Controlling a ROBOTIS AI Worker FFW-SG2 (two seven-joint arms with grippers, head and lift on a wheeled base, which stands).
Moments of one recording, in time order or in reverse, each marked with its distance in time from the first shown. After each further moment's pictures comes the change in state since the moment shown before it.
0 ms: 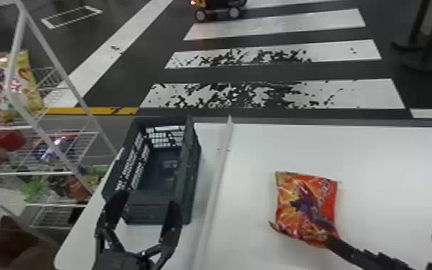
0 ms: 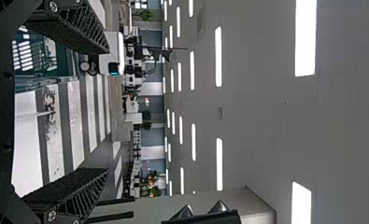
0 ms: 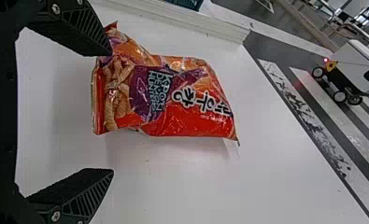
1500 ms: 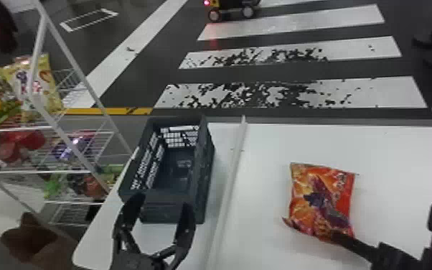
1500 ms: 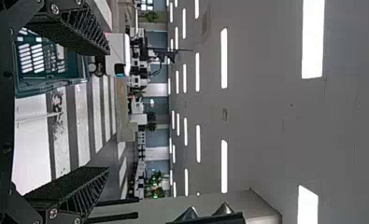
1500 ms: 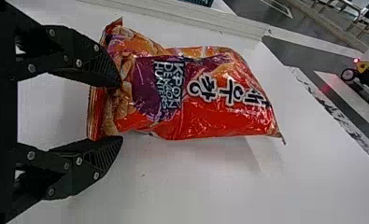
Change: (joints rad) left arm 0.004 -0.002 0.000 0.020 0.012 0.001 -0.004; right arm -0.175 0.000 0.019 0.248 0.017 0.026 0.044
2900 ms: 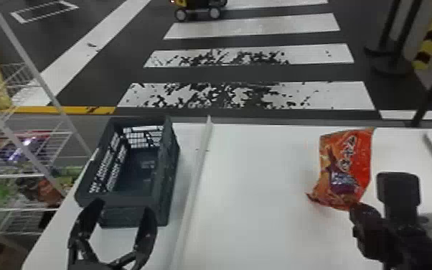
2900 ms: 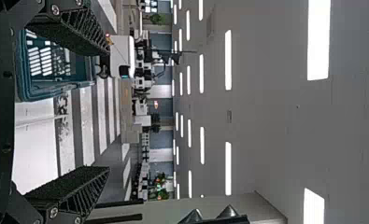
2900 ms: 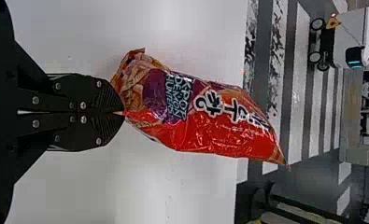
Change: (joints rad) left arm -0.009 0.001 0.000 0.027 0.006 0.000 0.002; right arm 0.098 -0.007 0.199 -0.361 0.683 -0.051 -0.210
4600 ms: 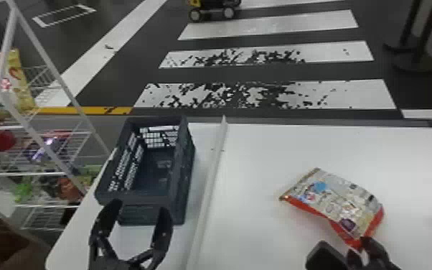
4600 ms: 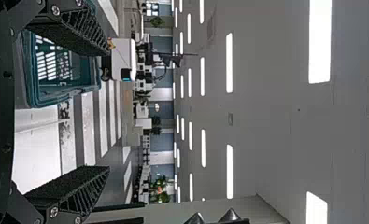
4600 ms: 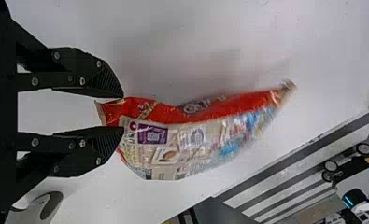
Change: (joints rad) left arm -0.021 -0.001 0.000 0.045 0.008 -0.020 -0.002; right arm -0.016 -0.264 0.564 0.101 0.750 0.143 0.213
